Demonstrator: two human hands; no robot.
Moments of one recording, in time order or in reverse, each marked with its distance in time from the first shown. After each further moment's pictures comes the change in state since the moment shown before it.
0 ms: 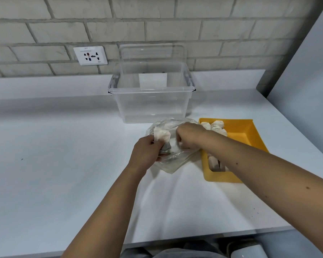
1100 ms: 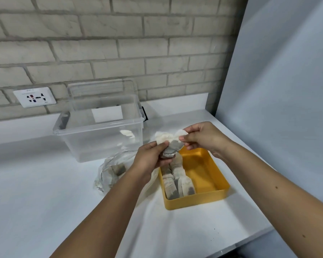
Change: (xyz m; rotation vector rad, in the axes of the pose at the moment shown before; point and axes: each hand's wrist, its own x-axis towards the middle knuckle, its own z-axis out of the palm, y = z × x) left_hand 0.017 0.088 0.110 -0.441 -0.319 -0.059; right_hand -0.116 0.122 -0.048 1.401 0.427 0.335
